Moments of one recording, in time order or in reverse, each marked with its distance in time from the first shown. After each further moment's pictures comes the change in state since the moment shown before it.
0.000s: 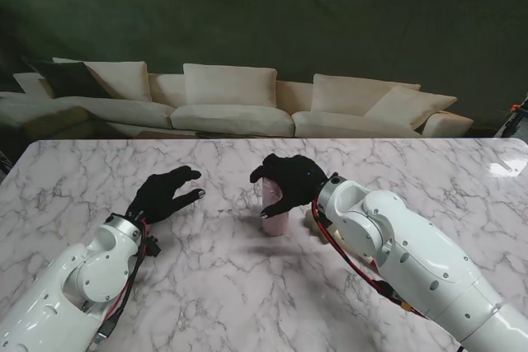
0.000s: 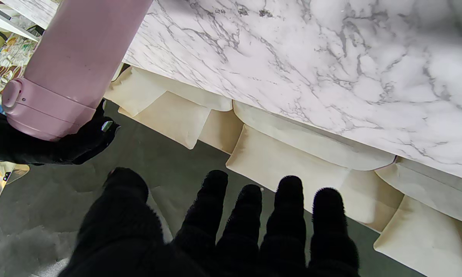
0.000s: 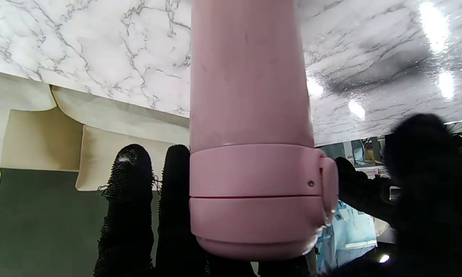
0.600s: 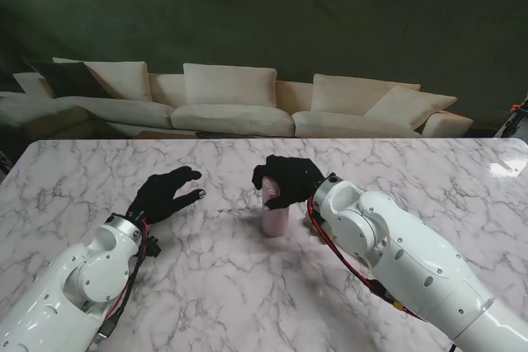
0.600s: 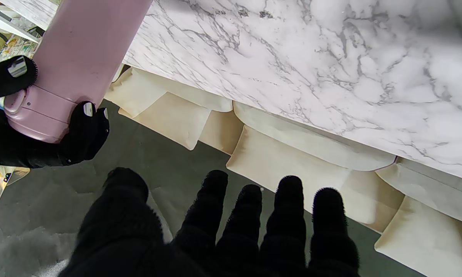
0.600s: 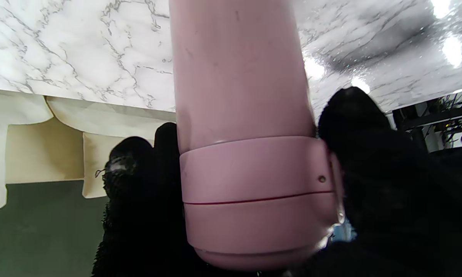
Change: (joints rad) left arm -0.001 0.000 0.002 0.000 0.002 0.000 -0.001; right arm 0.012 -0.024 -0.021 0.036 0.090 0.048 -0.044; left_hand 0.000 0.000 0.000 0.000 0.000 0.000 0.000 0.000 0.000 0.000 0.000 0.000 0.000 0.000 0.000 0.000 0.000 0.000 0.000 0.000; right_hand 0.189 -0.136 0.235 -0.160 0.141 -0.117 0.395 0.172 0.210 0.002 0.205 0.213 0.193 0.055 0.244 0.083 0.383 -0.105 0.215 -0.063
